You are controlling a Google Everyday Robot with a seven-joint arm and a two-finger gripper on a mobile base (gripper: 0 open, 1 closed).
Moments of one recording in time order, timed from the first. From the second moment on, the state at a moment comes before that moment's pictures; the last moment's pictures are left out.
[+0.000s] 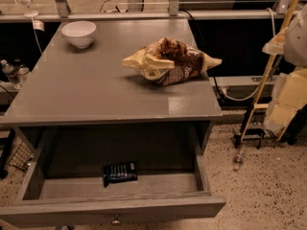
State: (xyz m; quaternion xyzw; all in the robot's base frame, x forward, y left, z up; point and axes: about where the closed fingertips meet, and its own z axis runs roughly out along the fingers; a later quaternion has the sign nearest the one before) arm 0.438 -0.217 0.977 -0.60 0.78 -0.04 0.16
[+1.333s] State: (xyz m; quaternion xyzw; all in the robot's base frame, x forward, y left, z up) arm 0.407 -0.070 0.947 -0.72 0.67 0.02 0.17
